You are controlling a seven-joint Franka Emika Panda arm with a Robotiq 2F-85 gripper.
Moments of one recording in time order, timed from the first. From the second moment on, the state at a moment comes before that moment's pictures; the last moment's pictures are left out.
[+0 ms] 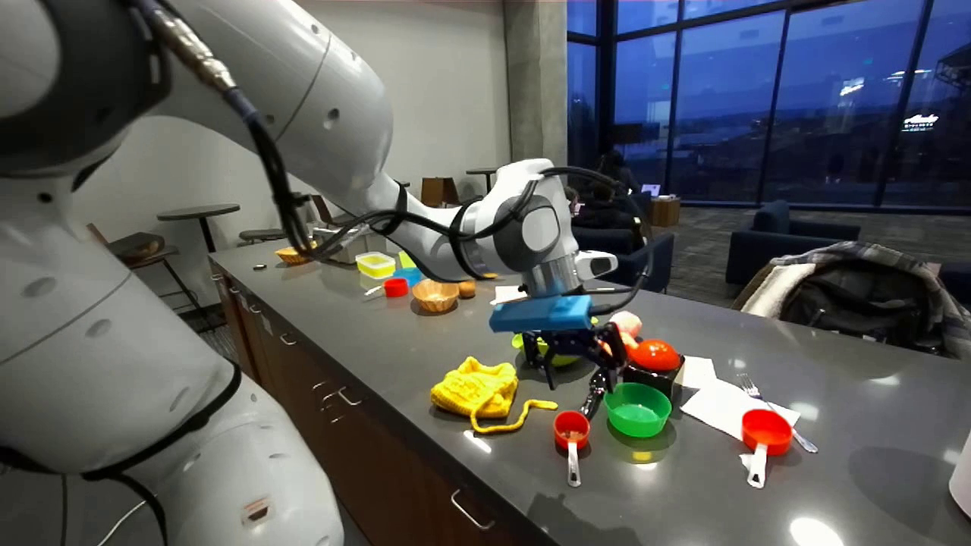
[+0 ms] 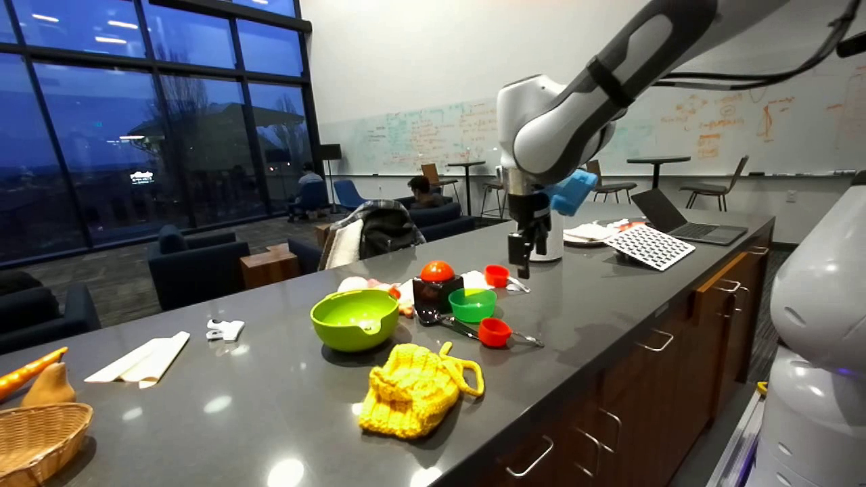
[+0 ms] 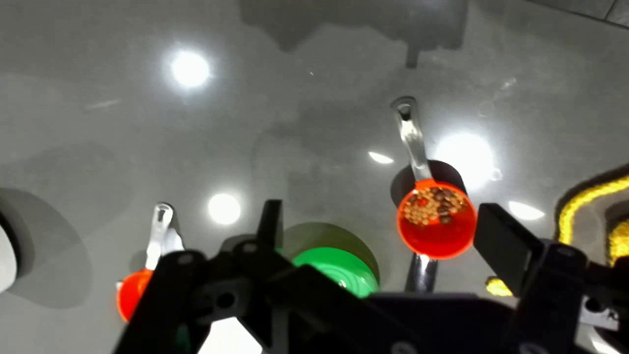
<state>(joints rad) -0.08 -0.40 -0.02 -2.60 -0.31 2.31 -0.13</state>
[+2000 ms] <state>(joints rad) 0.15 -0.10 0.25 -2.41 -0.19 2.32 0.52</state>
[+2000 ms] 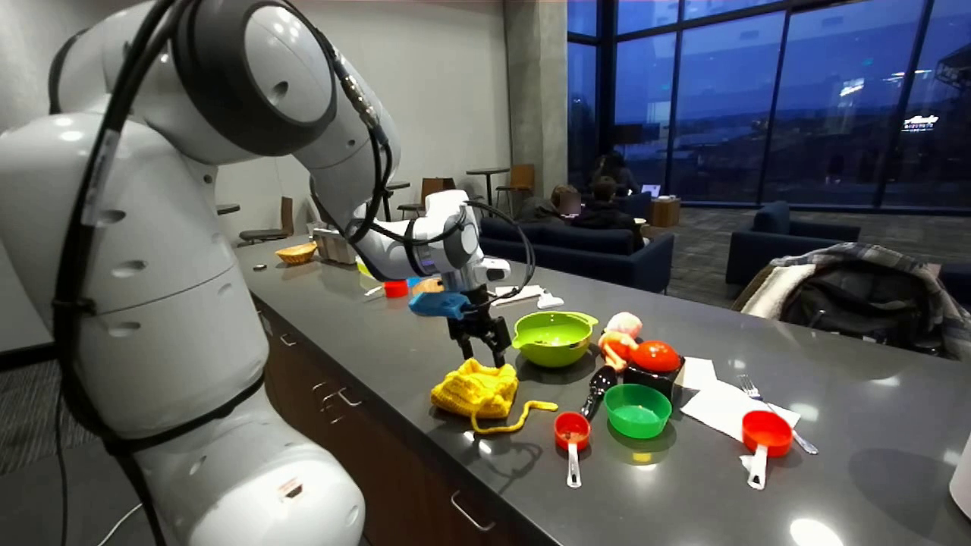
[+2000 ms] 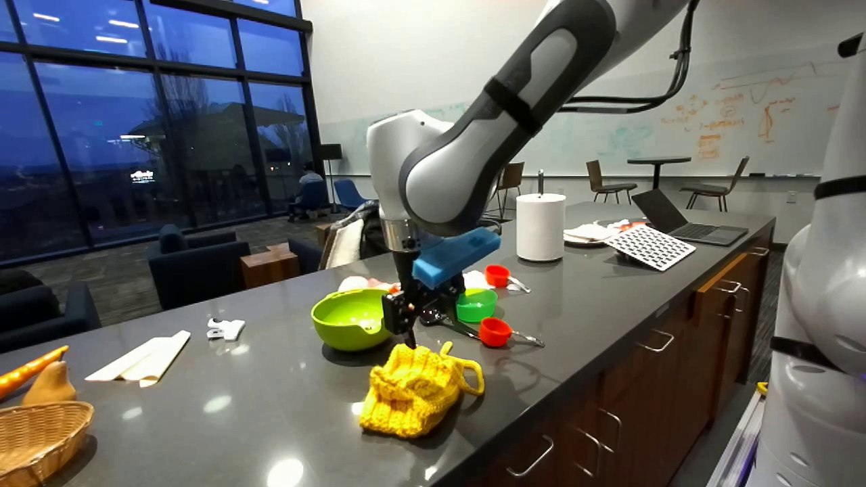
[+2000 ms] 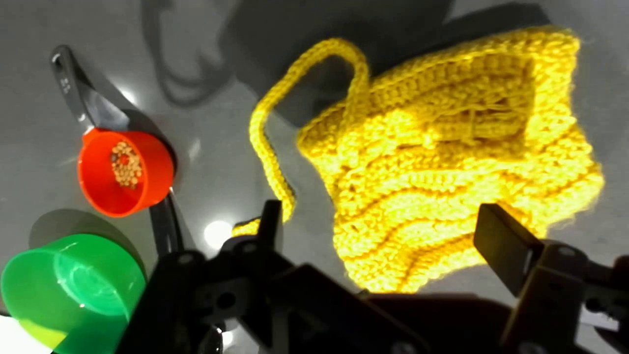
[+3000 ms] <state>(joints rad) 0.21 0.09 0.29 -2.29 -0.19 2.33 0.65</state>
